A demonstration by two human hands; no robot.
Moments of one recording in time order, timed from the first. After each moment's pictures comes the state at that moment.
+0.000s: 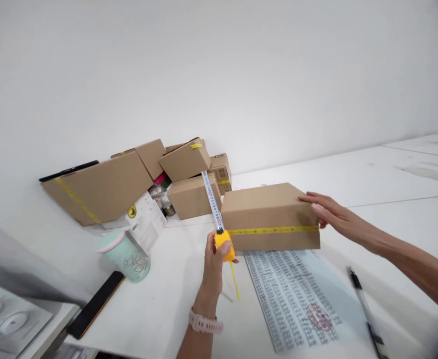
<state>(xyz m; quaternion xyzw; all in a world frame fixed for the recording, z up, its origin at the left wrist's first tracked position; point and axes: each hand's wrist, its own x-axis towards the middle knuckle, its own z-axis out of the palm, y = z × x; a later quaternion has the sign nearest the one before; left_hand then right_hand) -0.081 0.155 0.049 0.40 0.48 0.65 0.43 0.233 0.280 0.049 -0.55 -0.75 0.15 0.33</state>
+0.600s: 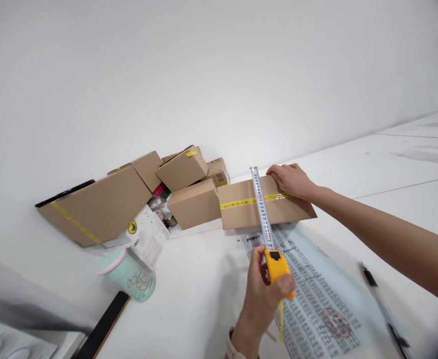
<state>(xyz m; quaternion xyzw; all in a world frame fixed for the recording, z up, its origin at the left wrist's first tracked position) -0.017 0.139 0.045 0.48 0.41 0.54 0.56 0.162 0.382 0.115 -0.49 -0.81 -0.07 0.31</state>
